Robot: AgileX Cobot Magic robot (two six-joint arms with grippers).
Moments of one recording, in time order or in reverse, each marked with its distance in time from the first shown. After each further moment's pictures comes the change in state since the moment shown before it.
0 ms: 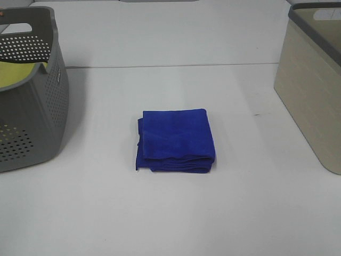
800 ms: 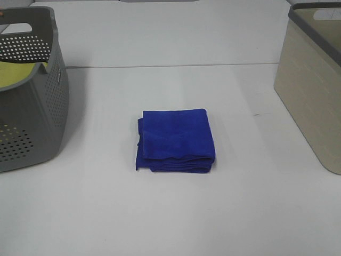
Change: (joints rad) left arm 0.000 0.000 0.000 0.000 0.000 0.000; right arm 0.000 0.000 0.000 0.000 0.000 0.001
